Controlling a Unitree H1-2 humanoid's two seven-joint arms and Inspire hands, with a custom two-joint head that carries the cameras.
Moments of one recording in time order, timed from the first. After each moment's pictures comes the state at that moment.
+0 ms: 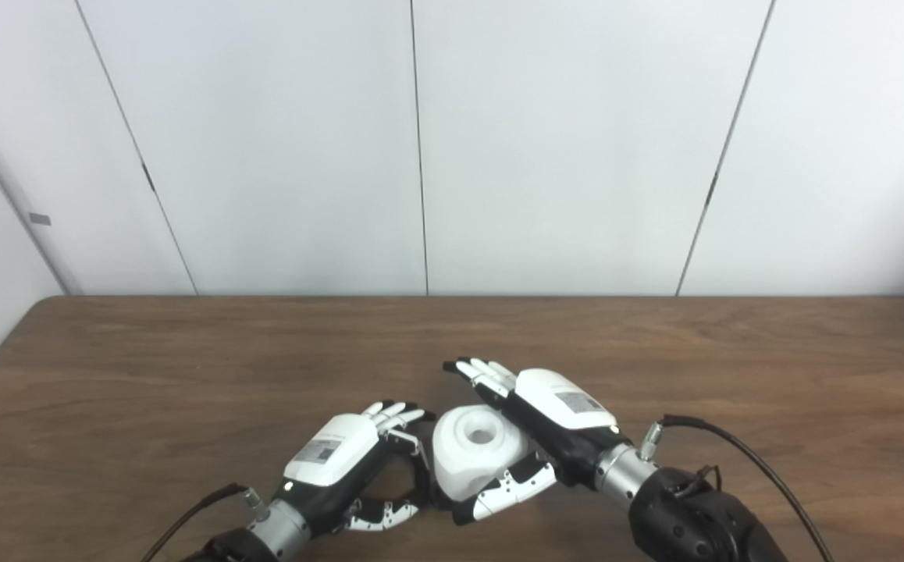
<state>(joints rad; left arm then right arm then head) -0.17 0.39 -0.32 -0.05 0.68 -0.17 -0.17 -0.34 -0.19 0.39 -0.25 -0.73 0.20 0.48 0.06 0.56</state>
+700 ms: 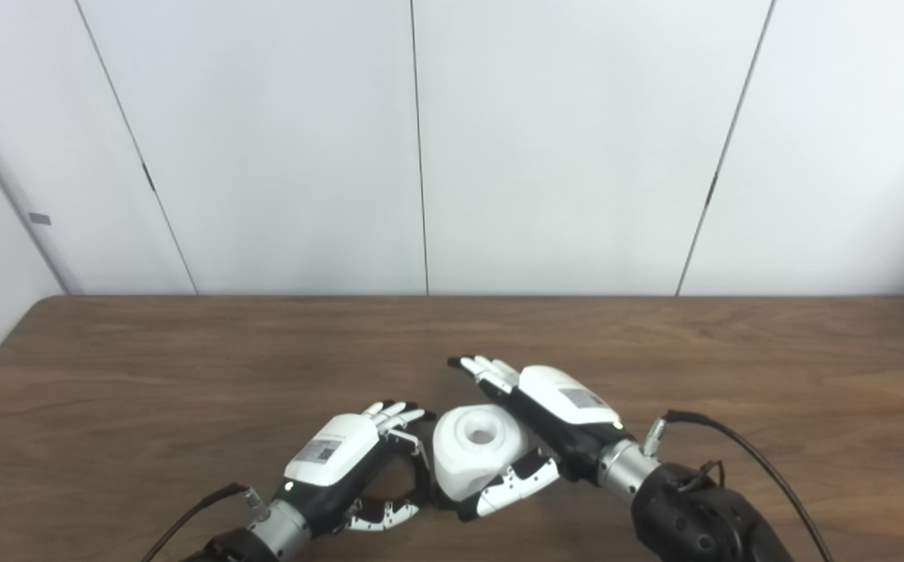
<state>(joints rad) -0.17 0.39 -0.32 -0.05 0.67 -0.17 -0.17 -0.35 -0.19 0.36 -0.27 -0.71 0.24 0.50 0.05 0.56</state>
